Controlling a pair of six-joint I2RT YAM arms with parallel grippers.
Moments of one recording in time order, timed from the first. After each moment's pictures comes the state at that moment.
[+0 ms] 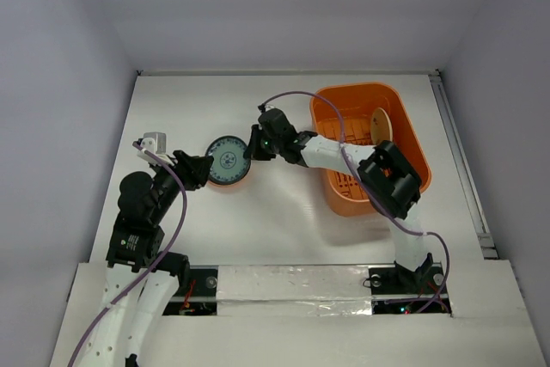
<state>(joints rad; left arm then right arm) -0.19 0.44 0.64 -0.32 0.19 -0.47 0.81 2.08 1.52 -0.06 -0.10 0.73</state>
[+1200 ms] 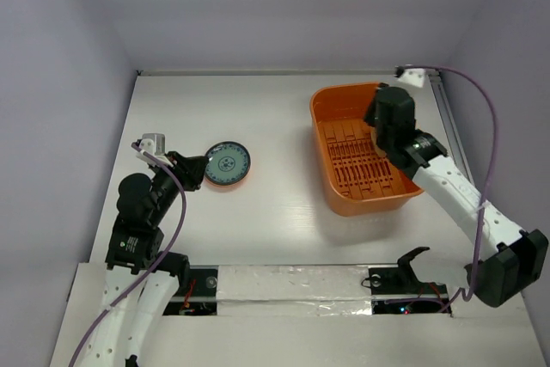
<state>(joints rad) -0.19 0.43 0.64 -0.32 0.19 -0.47 0.52 1.22 1.17 -0.28 0.62 0.42</state>
